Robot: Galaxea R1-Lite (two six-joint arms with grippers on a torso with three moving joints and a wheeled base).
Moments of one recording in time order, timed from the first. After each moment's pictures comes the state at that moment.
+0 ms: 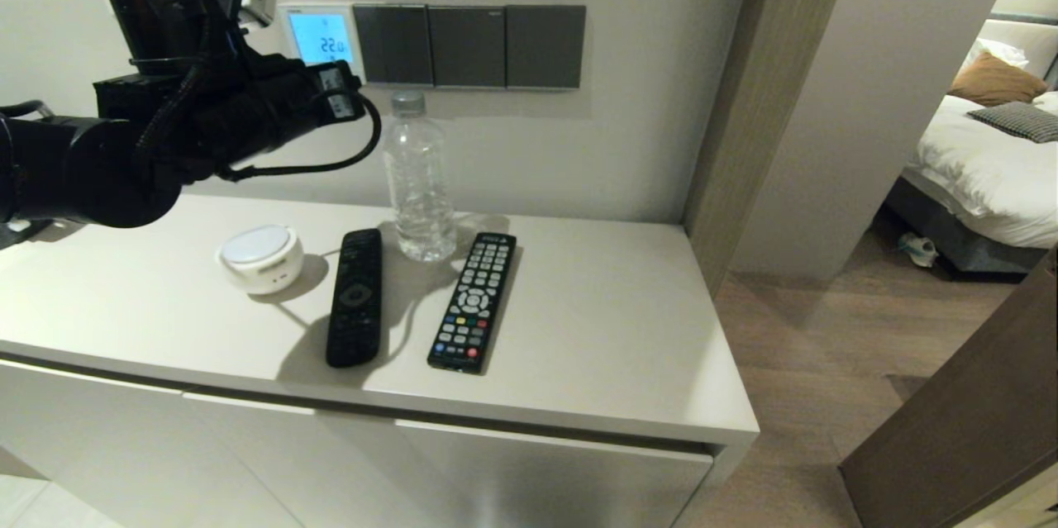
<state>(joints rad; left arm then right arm) -0.27 1.82 -1.40 -0.47 0.00 -0.19 0.00 0.00 0.00 -0.01 -0.01 0.04</state>
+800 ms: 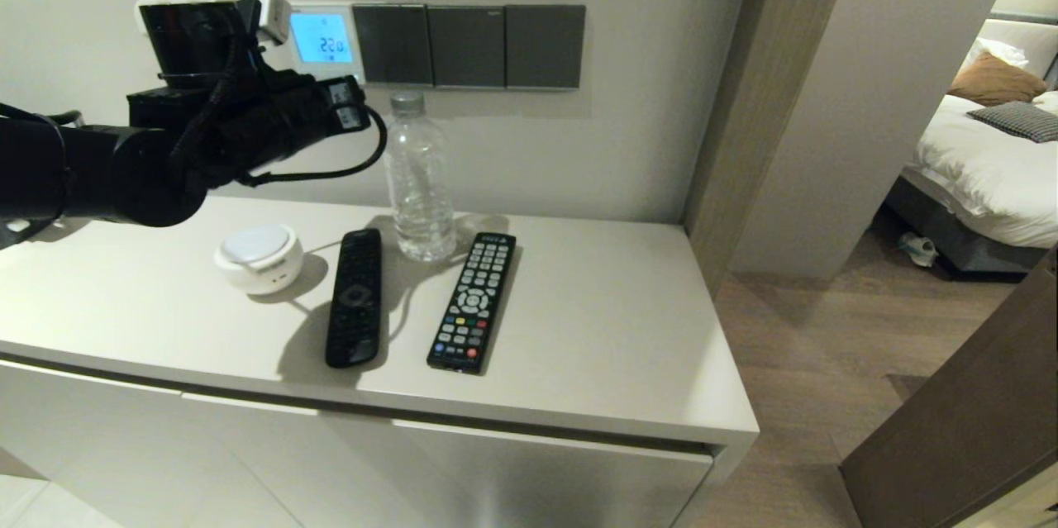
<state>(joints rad) -0.25 1.88 -1.43 -0.47 0.00 -0.19 0.00 0.00 0.00 -0.01 -0.01 0.04</state>
